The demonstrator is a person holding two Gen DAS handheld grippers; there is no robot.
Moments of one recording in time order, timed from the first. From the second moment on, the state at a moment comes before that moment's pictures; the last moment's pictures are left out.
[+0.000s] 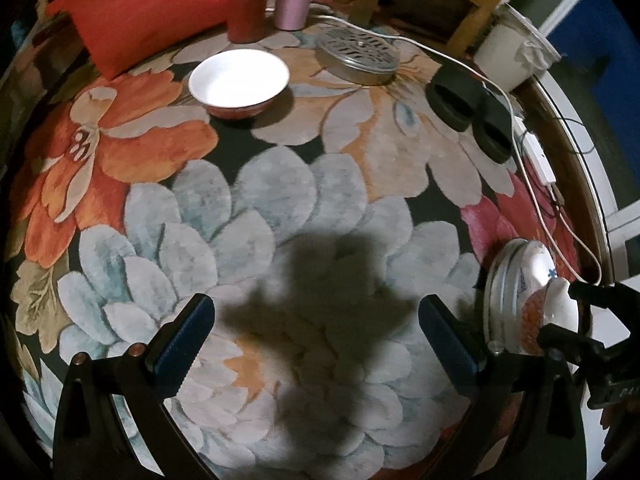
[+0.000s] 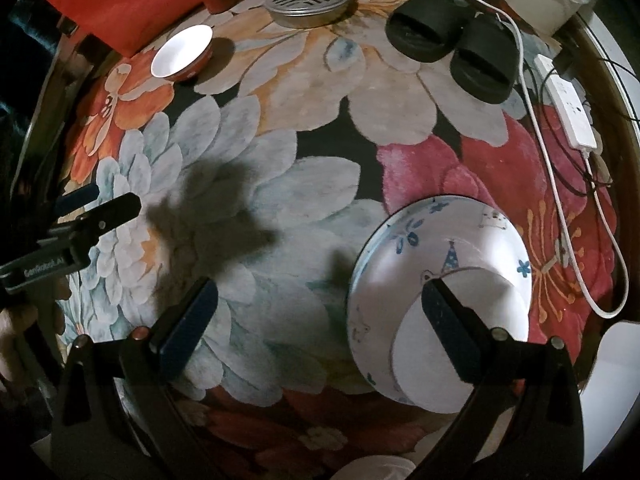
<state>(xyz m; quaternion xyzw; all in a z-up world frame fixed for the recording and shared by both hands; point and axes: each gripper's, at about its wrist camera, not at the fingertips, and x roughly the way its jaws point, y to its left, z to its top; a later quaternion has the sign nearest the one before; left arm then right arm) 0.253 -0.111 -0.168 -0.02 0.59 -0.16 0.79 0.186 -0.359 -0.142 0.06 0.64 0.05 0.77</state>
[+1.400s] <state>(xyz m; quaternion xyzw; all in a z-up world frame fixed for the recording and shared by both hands) 0.453 -0.017 -0.210 -0.11 0.55 -0.08 0.82 0.447 -0.257 -0.204 0.20 0.60 0.15 0.76</state>
